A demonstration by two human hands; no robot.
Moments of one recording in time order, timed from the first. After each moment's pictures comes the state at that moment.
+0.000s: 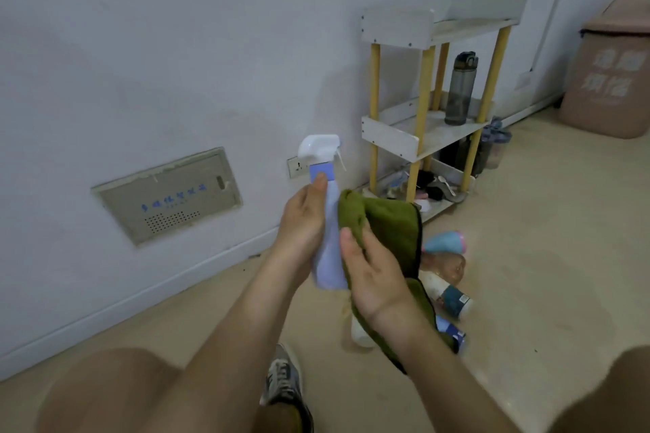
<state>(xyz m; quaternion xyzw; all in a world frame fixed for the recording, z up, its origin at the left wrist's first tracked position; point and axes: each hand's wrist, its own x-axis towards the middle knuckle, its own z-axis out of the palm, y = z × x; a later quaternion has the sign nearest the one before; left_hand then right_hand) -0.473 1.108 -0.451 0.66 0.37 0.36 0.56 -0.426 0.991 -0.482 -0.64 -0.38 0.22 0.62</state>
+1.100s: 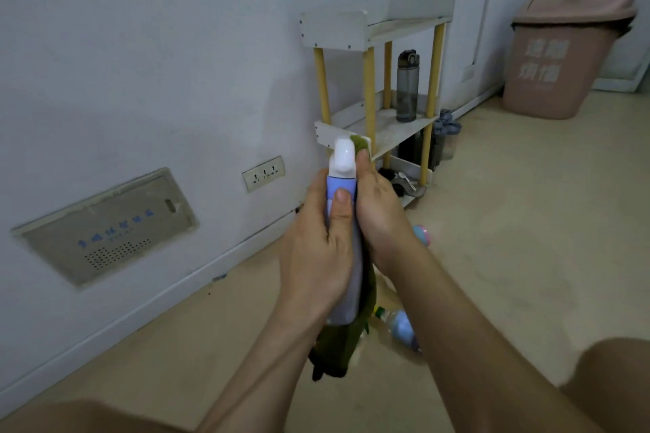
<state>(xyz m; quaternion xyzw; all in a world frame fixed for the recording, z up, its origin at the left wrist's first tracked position) -0.433 1.030 -0.448 0.81 0.24 0.39 0.36 -0.349 0.993 -0.426 -0.60 -0.26 0.24 0.72</state>
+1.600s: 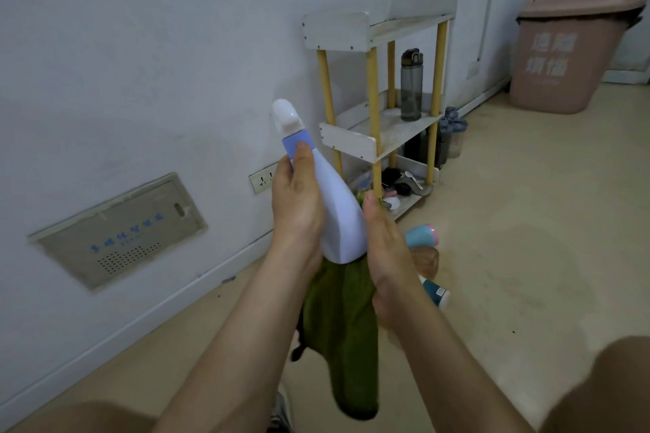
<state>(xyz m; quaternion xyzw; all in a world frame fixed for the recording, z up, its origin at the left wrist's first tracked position) -0.408 1.059 -0.407 0.59 0.33 0.42 0.61 -0.374 0.978 -0.465 -0.52 -0.16 0.32 0.78</state>
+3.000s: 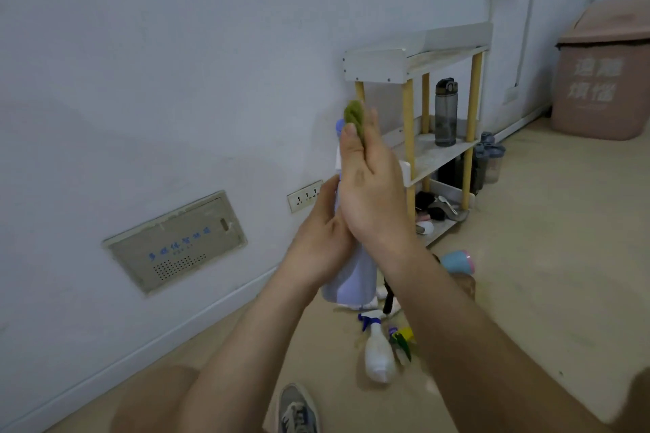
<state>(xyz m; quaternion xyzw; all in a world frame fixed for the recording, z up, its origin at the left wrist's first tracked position) -0.466 1.061 -0.393 0.82 0.22 0.29 0.44 -0.399 1.017 -0.363 -0.60 -0.40 0.03 0.69</state>
